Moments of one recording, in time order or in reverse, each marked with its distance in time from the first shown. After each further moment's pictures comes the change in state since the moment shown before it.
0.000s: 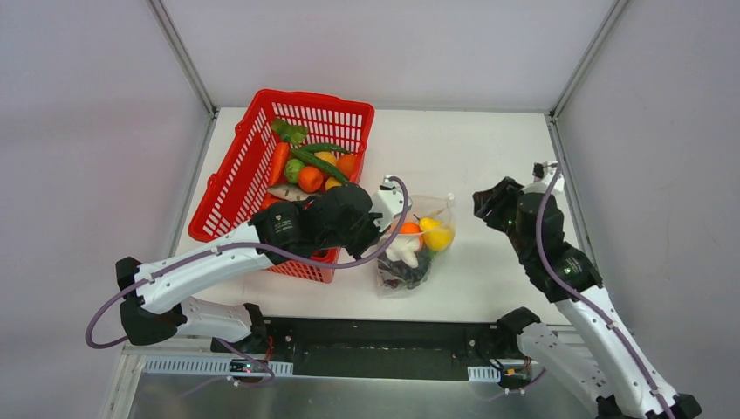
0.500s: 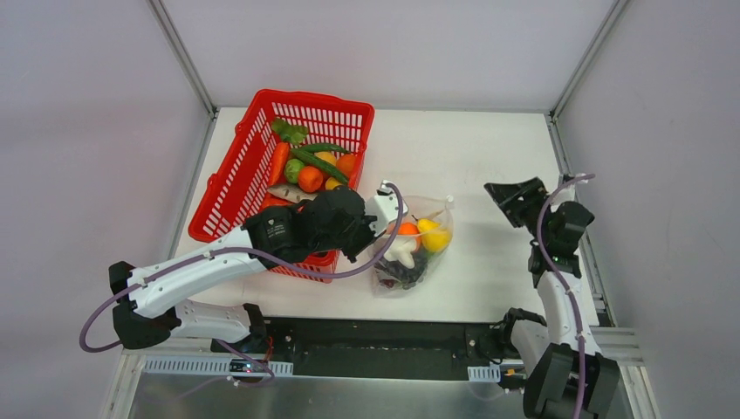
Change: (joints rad) left arm 0.000 -0.051 -0.051 0.034 -0.006 0.086; right arm -0.826 0.193 -0.353 0.731 -0.993 0.243
